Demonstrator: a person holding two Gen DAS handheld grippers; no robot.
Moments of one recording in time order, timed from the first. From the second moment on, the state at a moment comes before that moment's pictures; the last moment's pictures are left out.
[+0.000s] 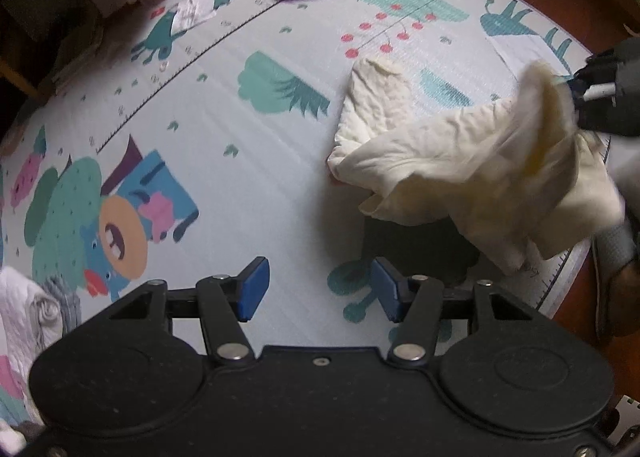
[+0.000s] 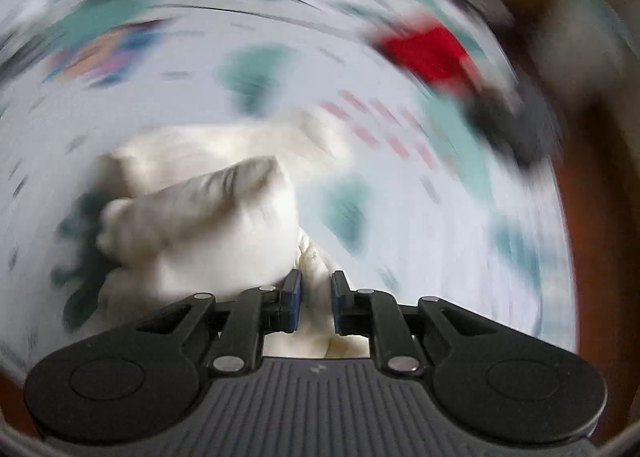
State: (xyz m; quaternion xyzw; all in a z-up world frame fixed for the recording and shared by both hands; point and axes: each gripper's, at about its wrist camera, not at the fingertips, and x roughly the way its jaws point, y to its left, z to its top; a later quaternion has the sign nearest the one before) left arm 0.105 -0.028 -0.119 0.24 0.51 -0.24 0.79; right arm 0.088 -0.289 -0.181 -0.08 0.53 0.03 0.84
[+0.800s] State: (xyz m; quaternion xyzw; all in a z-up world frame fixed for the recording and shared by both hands) left arm 0.140 -0.082 -0.229 0.44 0.33 -0.40 0.73; right arm 0.058 -0.205 -0.225 -0.44 0.38 0.21 0.79
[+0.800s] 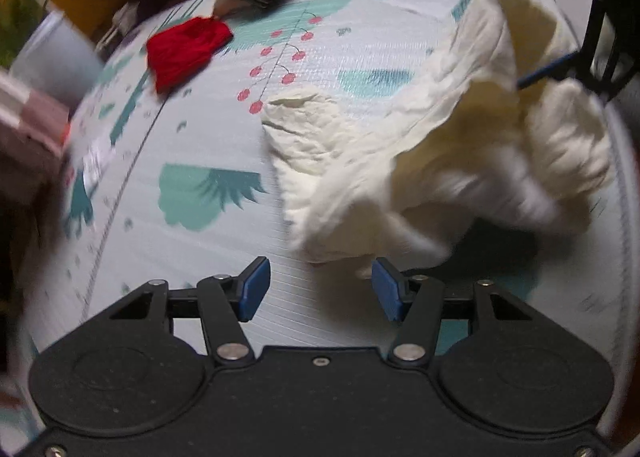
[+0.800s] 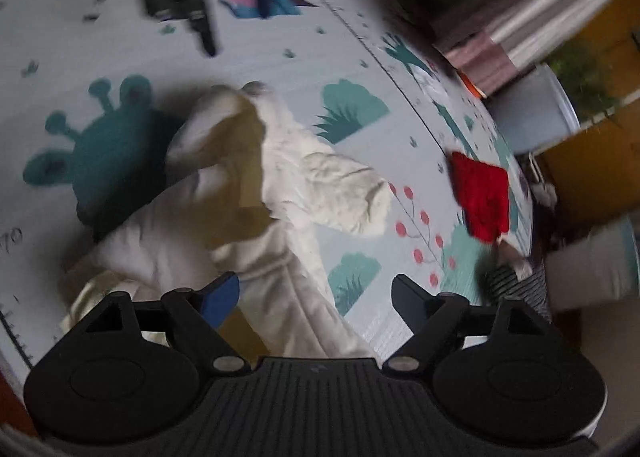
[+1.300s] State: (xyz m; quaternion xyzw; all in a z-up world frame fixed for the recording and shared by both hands) left arm 0.145 -0.125 -0.262 0.52 0.28 -0.50 0.63; right arm 0.094 -0.222 -0.240 -0.39 0.41 0.20 0.80
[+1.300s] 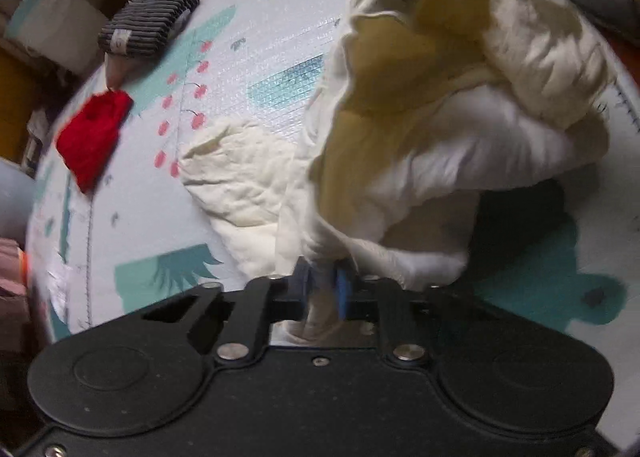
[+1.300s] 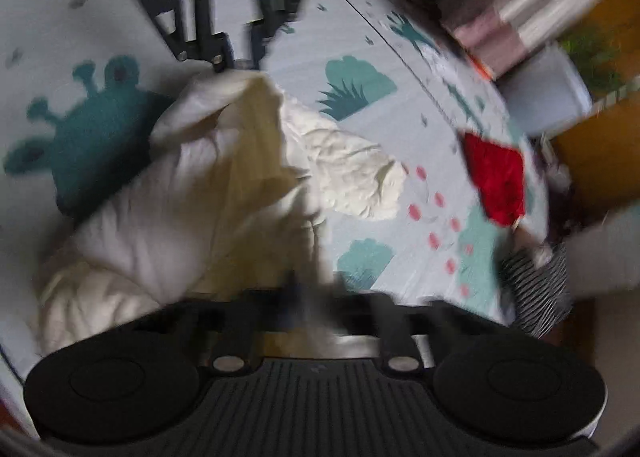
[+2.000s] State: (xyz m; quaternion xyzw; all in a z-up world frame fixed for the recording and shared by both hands) left arm 0.057 -0.023 0.062 0.40 0.19 -0.28 0.85; right arm 0.094 -0.241 0.053 -0.27 0.22 0.26 0.90
